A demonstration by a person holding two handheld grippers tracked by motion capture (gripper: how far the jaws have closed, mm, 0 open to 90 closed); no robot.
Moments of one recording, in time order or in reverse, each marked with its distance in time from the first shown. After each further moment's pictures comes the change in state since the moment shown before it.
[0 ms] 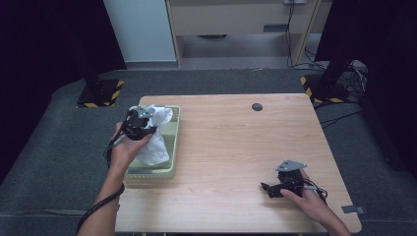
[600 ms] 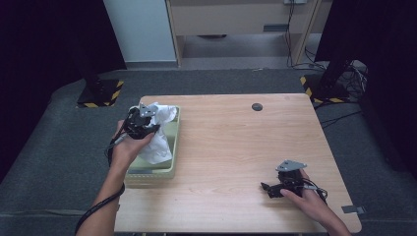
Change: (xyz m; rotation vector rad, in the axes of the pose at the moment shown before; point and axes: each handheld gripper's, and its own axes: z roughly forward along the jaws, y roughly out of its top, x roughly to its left) left arm -0.005 0.010 -0.010 -0.024 -0.013 0.027; right arm 0.000 0.000 0.000 0.000 0.001 0.000
